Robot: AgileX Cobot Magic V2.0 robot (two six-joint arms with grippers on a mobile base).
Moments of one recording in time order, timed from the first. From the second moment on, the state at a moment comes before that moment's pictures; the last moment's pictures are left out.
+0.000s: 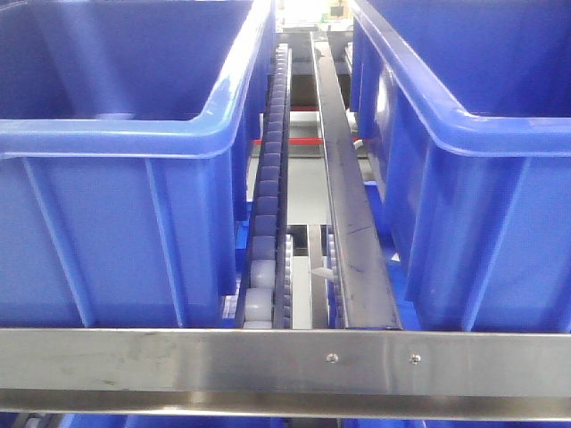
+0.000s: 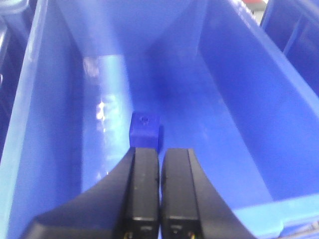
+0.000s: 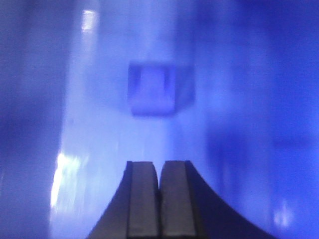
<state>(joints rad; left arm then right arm) -0.28 0.57 -0.69 0.09 0.52 -0.10 0.02 1.03 -0.82 -0.03 0.59 0.04</state>
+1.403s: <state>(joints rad) -0.28 0.57 -0.69 0.09 0.49 -0.10 0.02 0.12 -0.53 -0.04 0.54 0.04</state>
